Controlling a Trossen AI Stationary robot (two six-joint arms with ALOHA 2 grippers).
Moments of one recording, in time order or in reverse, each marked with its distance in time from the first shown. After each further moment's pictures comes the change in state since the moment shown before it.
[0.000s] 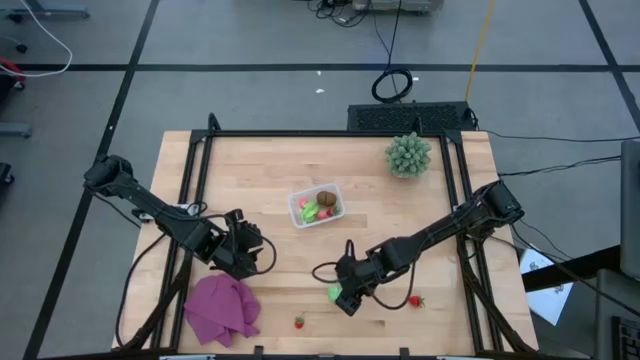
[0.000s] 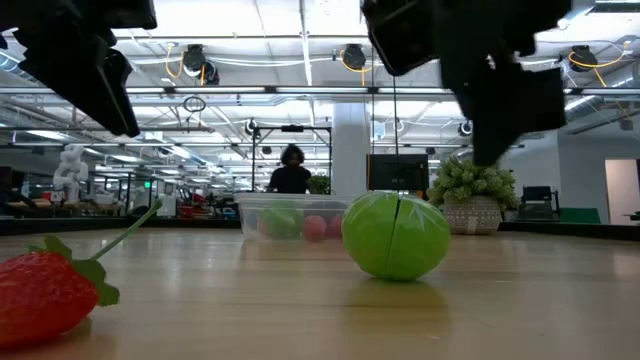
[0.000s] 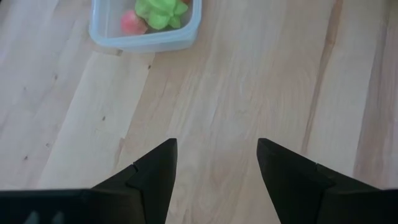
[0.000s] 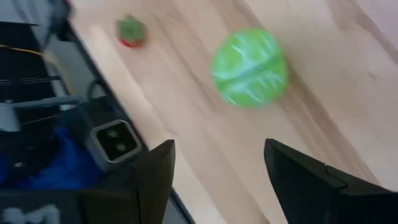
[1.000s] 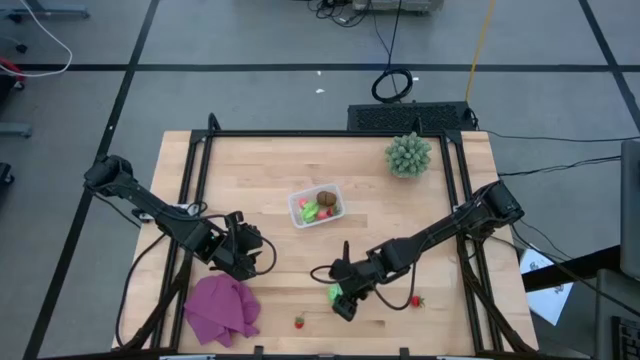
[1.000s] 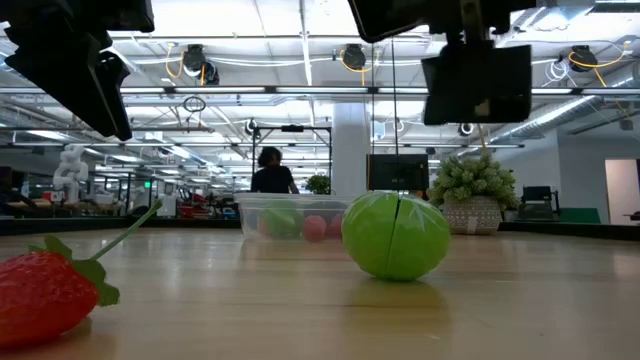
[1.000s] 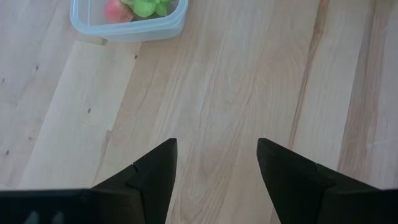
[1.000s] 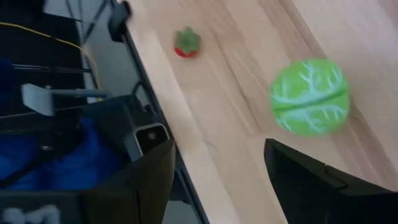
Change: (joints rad) left arm 0.000 0.000 0.000 0.000 0.056 -0.005; right arm 0.007 0.002 0.000 0.144 -0.001 -0.086
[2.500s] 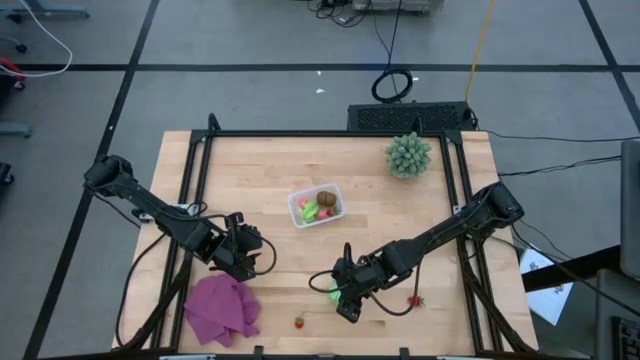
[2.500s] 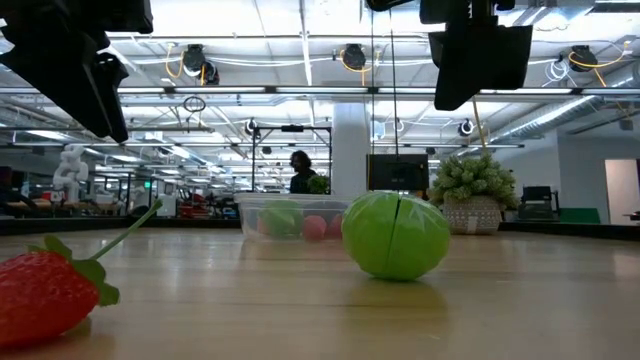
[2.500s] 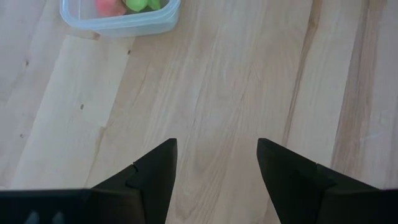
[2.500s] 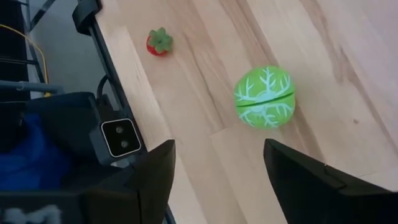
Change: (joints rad) left arm 0.000 0.000 0.000 0.000 0.027 -0.001; right arm 0.027 0.000 0.127 -0.270 0.128 -0.109
